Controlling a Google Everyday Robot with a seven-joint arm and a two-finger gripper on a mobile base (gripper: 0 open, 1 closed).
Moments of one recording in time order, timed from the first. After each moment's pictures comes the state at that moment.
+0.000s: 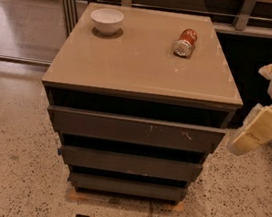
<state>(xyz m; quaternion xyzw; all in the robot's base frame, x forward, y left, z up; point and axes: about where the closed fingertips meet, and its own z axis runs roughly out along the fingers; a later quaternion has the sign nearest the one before) 0.444 -0.217 0.943 -0.53 0.82 -0.02 0.23</state>
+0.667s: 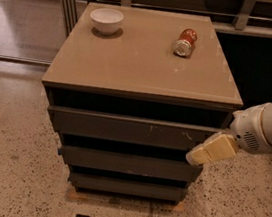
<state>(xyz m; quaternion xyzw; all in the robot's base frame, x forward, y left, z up) 0.459 -0.197 0.831 -0.38 0.88 0.09 0.28</state>
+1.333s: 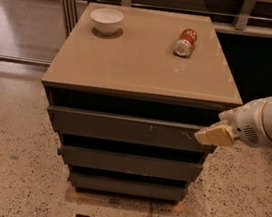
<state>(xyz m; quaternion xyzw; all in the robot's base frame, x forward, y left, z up) 0.478 -0.200 0.842 -0.37 0.87 0.07 0.32</state>
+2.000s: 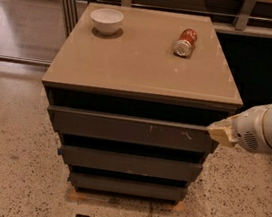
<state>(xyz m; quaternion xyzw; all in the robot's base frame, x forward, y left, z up) 0.477 -0.199 0.832 -0.36 0.87 0.08 0.33</state>
